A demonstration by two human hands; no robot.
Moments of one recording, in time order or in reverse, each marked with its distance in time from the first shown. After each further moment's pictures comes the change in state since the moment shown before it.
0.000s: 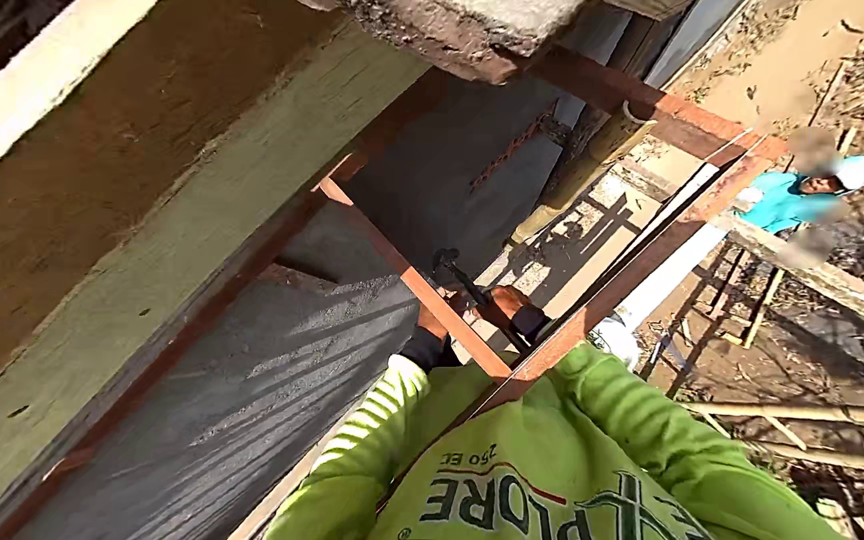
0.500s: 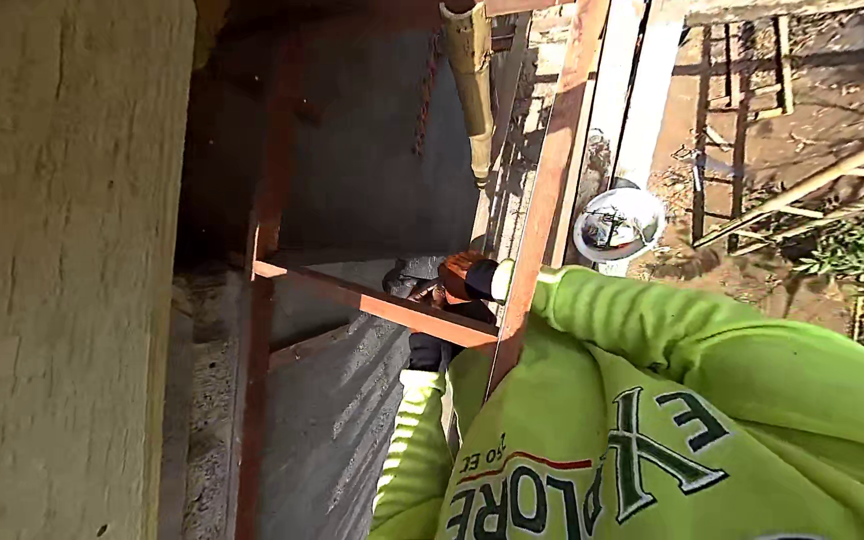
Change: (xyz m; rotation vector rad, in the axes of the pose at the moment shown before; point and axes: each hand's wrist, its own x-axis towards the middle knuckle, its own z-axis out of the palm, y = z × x) left_hand -0.015 0.016 -0.011 0.544 -0.016 0.253; right_hand -0.018 -0.031 0.006 0.119 0.043 -0.220
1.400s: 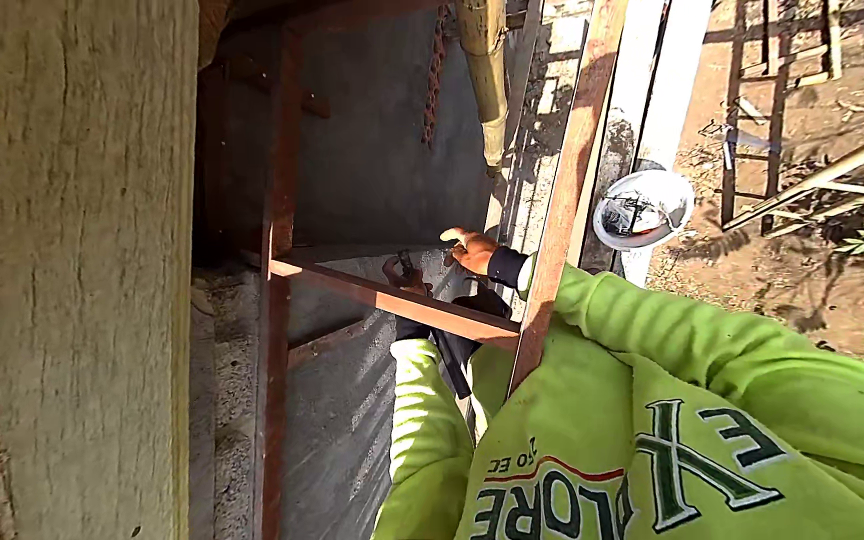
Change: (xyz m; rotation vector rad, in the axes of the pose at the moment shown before) left_hand 0.063 -0.004 -0.030 -0.039 0.064 -0.378; right_hand 0.018 0.017 -0.005 0.838 0.208 0.081
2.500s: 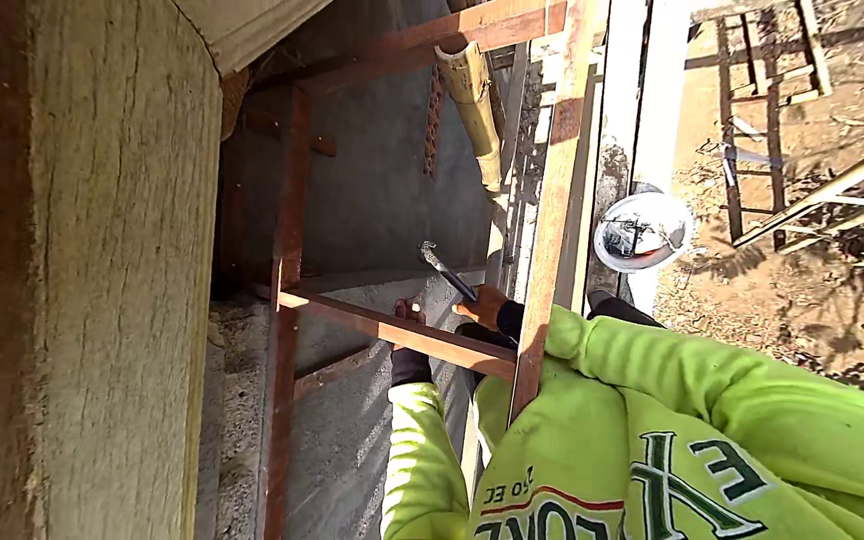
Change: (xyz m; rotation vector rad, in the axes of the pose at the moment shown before) left_hand 0.000 -0.015 -0.014 -0.802 -0.007 -0.104; right_hand -0.006 0.053 0.027 -0.036 0.008 0.105
